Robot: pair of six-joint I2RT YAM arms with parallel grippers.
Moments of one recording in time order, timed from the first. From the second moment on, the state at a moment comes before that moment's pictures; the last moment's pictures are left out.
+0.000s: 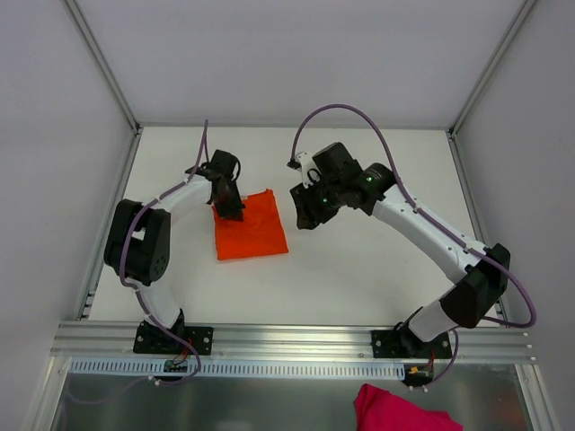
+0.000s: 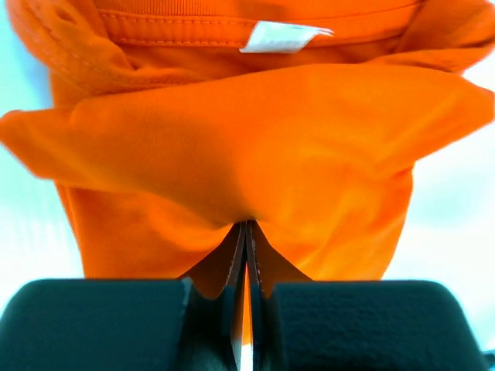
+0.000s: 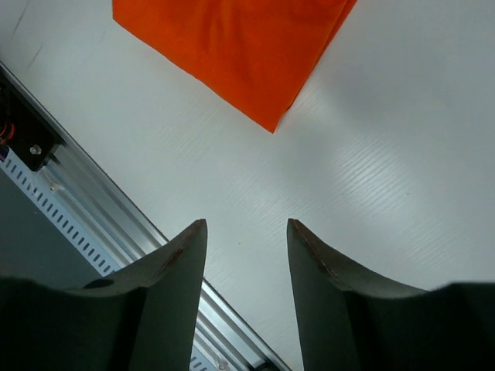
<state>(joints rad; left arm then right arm) -0.32 1.78 1.21 -0.63 0.07 -0.64 0.76 1.54 1.53 -0.93 -0.23 0.09</state>
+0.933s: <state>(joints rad) -0.36 1.12 1.08 -0.86 -0.09 -0.75 0.50 1.52 1.54 -0.93 0.12 0.19</state>
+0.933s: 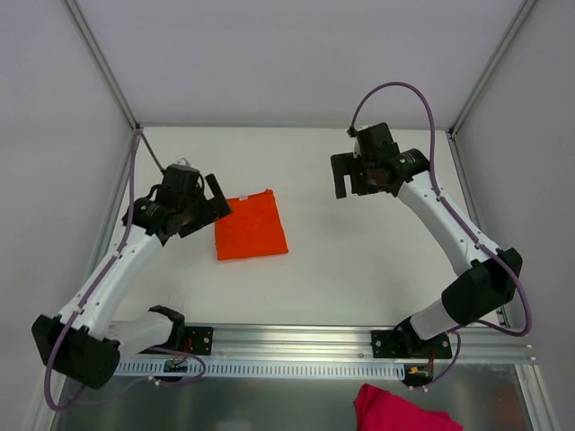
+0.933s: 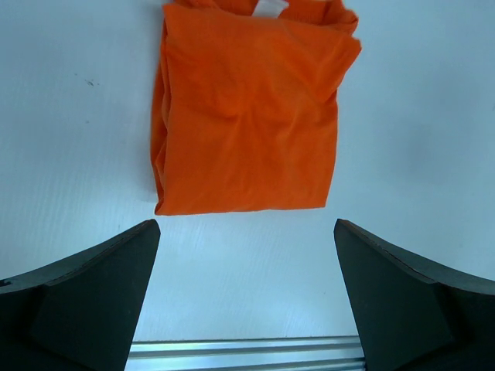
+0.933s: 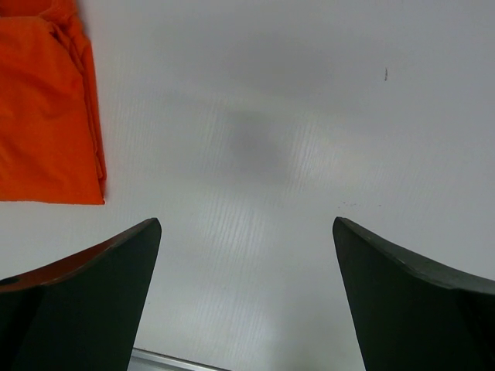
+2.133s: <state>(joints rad) -0.08 0.65 0.82 -0.84 -0.21 -0.78 0.33 1.49 1.40 -0.93 0.09 0.18</state>
